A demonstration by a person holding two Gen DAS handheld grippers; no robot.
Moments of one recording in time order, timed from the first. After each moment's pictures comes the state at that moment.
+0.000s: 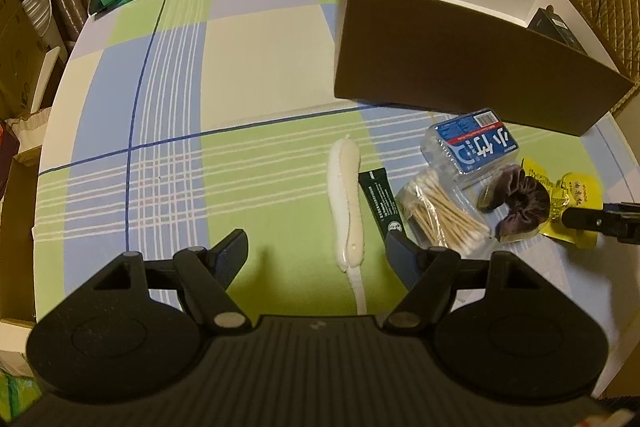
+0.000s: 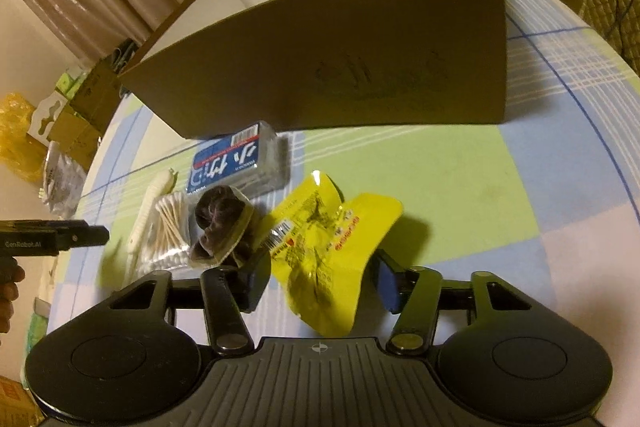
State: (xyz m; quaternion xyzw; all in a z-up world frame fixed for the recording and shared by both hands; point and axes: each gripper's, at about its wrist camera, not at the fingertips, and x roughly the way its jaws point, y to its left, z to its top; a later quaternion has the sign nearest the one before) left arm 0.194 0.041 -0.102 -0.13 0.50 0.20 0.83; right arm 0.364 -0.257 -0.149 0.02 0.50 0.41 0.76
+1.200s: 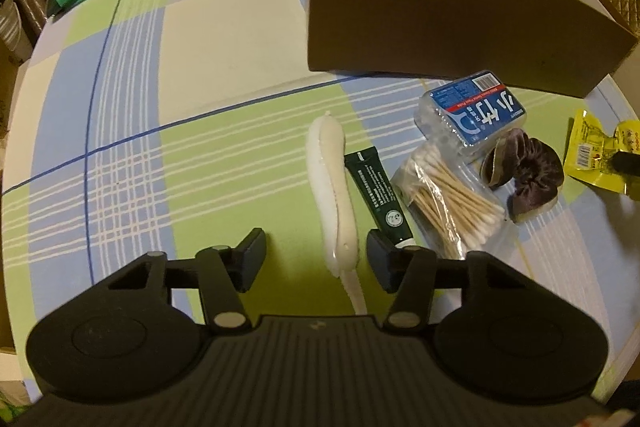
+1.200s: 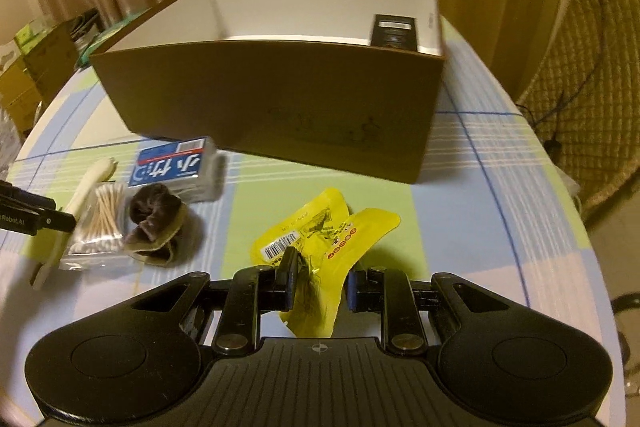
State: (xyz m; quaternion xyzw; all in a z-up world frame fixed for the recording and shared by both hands) left arm 0.213 0.041 -0.137 -0.11 0.53 0.15 0.83; right arm 0.351 -0.270 -0.120 -0.11 0.43 0.34 0.83
